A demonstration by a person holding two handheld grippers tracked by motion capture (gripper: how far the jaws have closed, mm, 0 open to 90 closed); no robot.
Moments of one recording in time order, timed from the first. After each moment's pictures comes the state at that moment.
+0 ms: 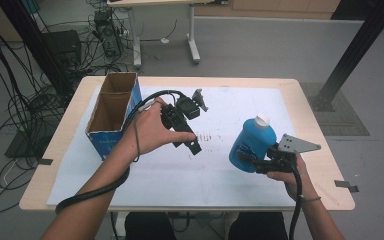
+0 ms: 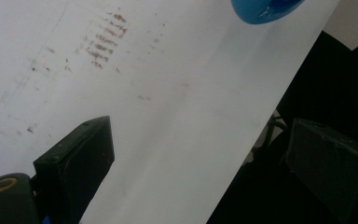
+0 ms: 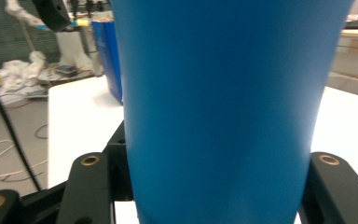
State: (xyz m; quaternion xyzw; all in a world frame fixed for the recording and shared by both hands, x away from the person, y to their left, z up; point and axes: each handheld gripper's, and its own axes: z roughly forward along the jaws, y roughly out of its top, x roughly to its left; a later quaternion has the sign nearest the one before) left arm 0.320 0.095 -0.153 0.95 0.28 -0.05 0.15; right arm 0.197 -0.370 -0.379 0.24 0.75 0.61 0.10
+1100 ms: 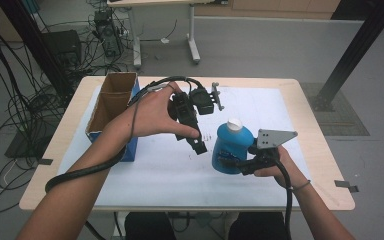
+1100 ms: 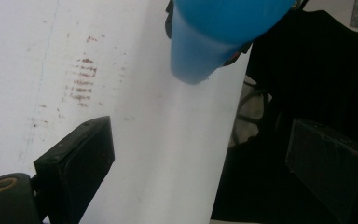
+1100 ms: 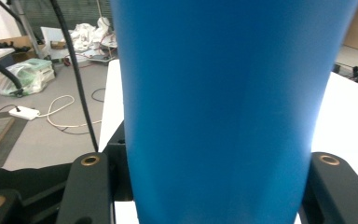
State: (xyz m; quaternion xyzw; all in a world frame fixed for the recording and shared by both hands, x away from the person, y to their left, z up) left arm 0.325 0.071 -0.106 0.98 0.12 -0.07 0.15; right arm 0.248 -0.334 -0.354 0.12 0.80 0.59 0.02
